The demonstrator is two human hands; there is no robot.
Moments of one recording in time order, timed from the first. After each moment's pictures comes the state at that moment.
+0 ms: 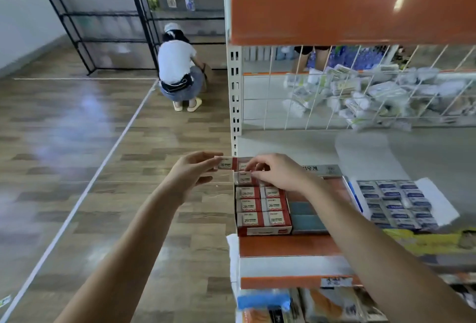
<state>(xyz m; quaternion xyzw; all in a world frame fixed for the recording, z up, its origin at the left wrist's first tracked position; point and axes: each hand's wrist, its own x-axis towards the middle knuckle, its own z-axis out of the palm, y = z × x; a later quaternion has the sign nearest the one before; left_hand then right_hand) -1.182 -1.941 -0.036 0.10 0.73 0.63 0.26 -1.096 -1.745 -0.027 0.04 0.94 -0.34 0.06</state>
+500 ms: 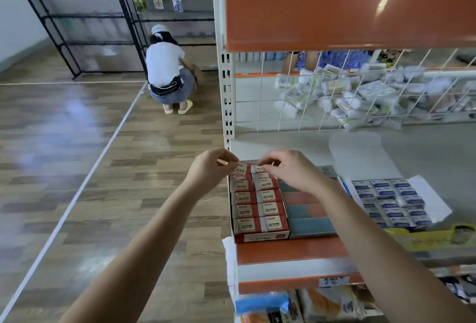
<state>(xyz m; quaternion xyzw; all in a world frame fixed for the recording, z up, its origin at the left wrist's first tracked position) -1.184 -1.897 -0.036 0.26 0.87 0.41 0.12 -1.086 -1.723 -0.023 0.08 0.94 -0.33 -0.01</state>
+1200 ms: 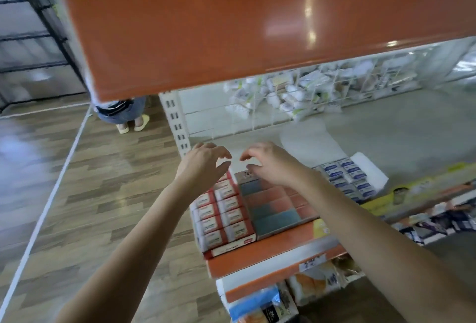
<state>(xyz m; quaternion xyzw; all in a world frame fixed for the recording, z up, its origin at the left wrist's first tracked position) -1.183 -1.829 -0.017 0.50 0.85 0.15 -0.01 -1.064 -1.685 -0.018 0.12 0.97 -0.21 -0.04</state>
